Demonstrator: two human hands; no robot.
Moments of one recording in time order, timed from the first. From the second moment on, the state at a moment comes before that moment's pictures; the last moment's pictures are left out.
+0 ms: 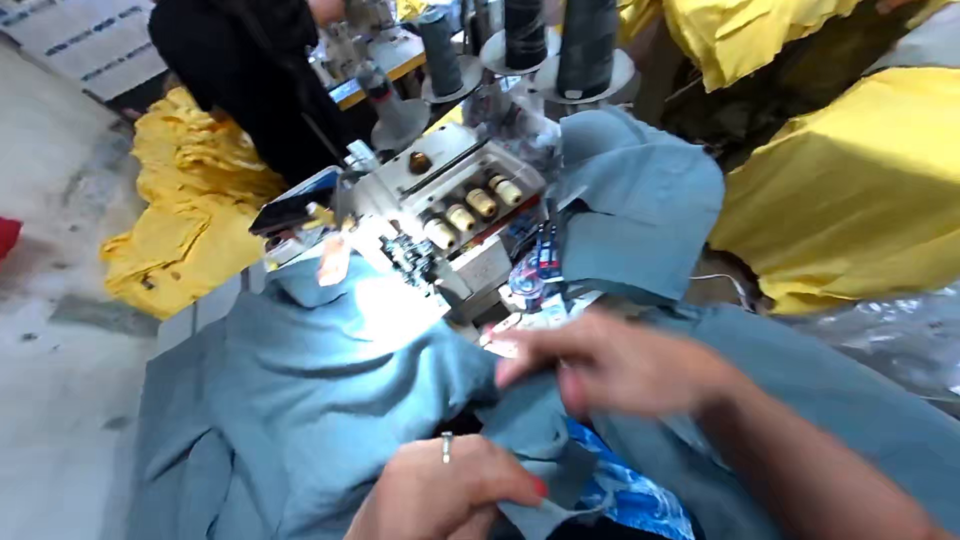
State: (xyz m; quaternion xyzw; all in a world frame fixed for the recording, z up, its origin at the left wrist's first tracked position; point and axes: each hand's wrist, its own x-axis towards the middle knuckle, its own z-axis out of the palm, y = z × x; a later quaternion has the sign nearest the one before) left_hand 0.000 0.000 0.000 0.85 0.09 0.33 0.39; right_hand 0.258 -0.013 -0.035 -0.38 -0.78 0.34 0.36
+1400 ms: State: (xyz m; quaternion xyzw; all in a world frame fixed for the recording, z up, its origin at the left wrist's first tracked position) left_hand -0.001 0.090 -0.084 0.89 0.42 0.19 -0.02; right_hand 0.127 0.008 -0.154 -0.55 -0.57 0.21 0.58
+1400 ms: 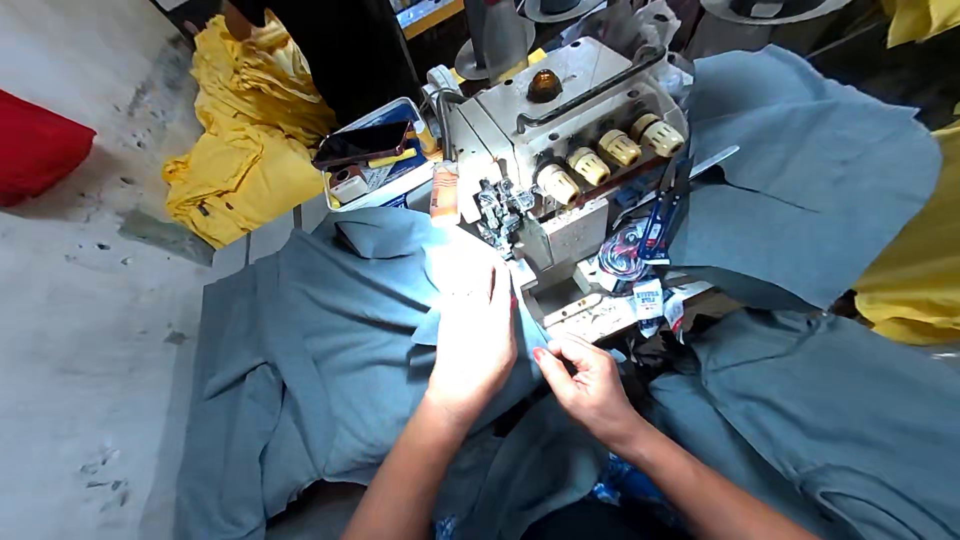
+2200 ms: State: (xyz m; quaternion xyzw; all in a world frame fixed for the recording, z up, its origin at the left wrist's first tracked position) left_hand -0.129 0.075 -0.103 0.57 0.71 0.40 0.06; right_hand 0.170 0.070 -0.130 -0.52 -0.58 0.31 0.55
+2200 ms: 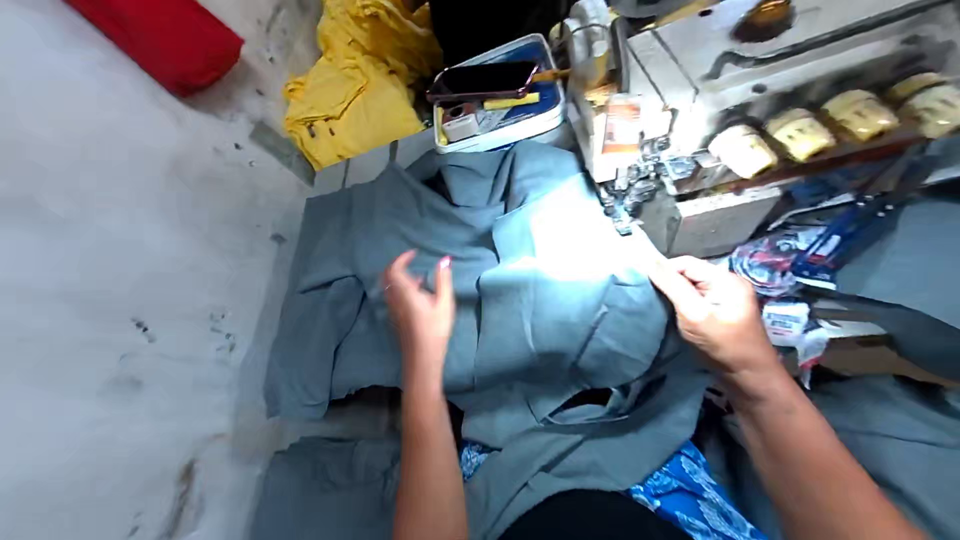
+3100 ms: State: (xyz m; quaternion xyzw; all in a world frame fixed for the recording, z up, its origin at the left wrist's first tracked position) left_hand -0.046 0.031 -0.188 0.72 0.54 0.43 0.04; right_hand 0.159 0.040 -0.112 -0.53 -0.47 0.57 0.41
